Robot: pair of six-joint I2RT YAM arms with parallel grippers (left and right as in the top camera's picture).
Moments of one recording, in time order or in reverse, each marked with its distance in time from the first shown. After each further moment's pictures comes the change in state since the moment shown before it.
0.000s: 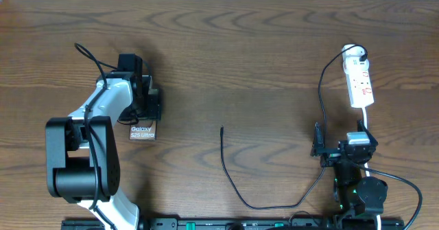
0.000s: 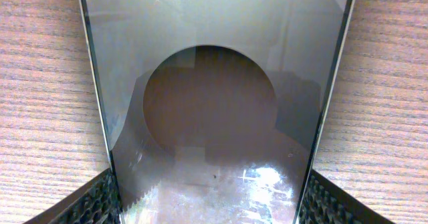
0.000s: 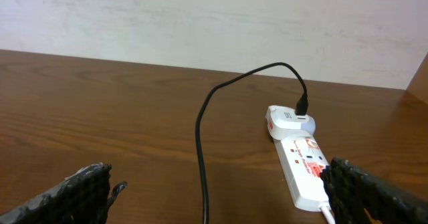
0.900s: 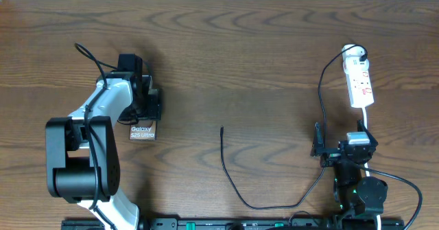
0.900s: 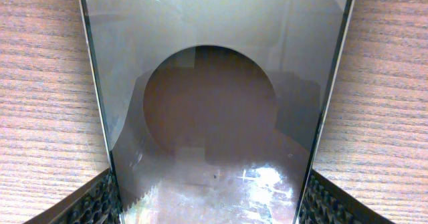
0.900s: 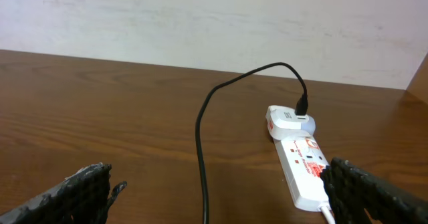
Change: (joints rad) left arm 0.000 0.000 0.000 0.001 0.000 0.000; right arm 0.000 0.000 0.000 0.000 0.000 0.000
